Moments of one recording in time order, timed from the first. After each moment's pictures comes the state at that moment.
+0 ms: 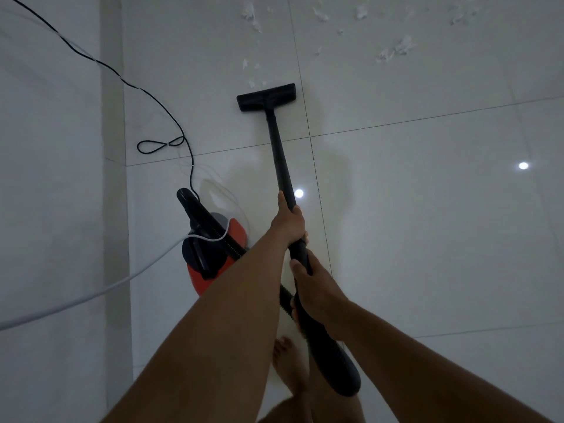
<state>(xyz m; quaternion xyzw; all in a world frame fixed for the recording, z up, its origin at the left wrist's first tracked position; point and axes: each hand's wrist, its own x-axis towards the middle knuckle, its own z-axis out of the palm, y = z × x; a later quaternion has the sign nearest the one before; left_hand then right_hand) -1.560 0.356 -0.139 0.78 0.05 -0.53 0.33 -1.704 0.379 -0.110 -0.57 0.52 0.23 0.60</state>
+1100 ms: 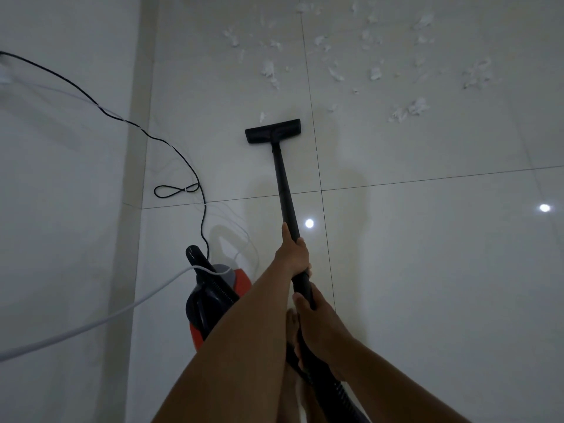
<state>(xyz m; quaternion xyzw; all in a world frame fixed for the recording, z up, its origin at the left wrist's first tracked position) -1.481 0.291 -0.135 0.79 0.07 -0.52 0.31 -1.618 0.297 -0.077 -0.53 0.46 0.22 0.68</state>
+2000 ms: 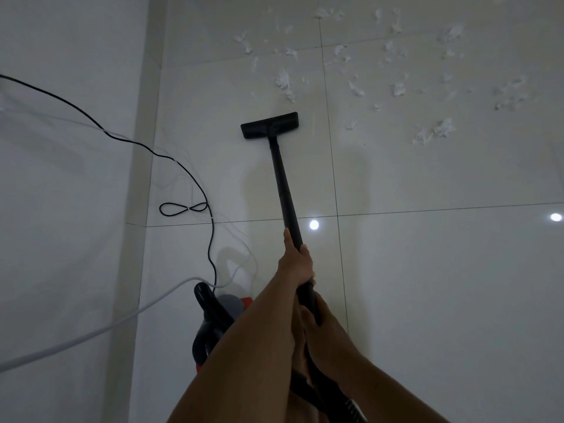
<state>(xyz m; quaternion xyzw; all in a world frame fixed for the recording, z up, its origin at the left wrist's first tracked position) -1.380 0.258 -0.140 0.81 0.07 -0.50 0.31 -1.523 0.265 -0.114 -0.61 0.42 0.23 0.63</state>
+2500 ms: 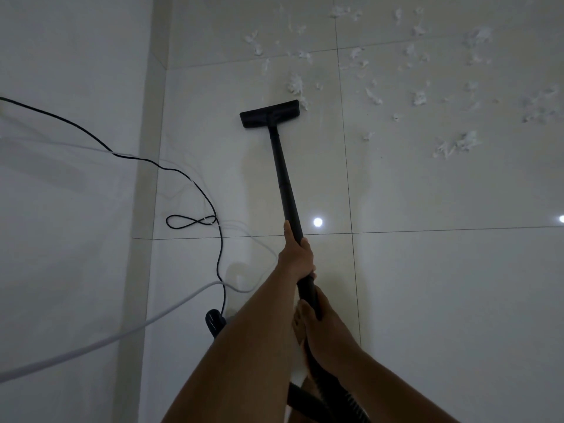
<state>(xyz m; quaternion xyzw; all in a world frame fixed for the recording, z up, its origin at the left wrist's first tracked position) -1.280 0.240 -0.159 0.81 0.06 -0.49 0.31 -1.425 0.246 -0.125 -0.61 0.42 0.20 0.64</state>
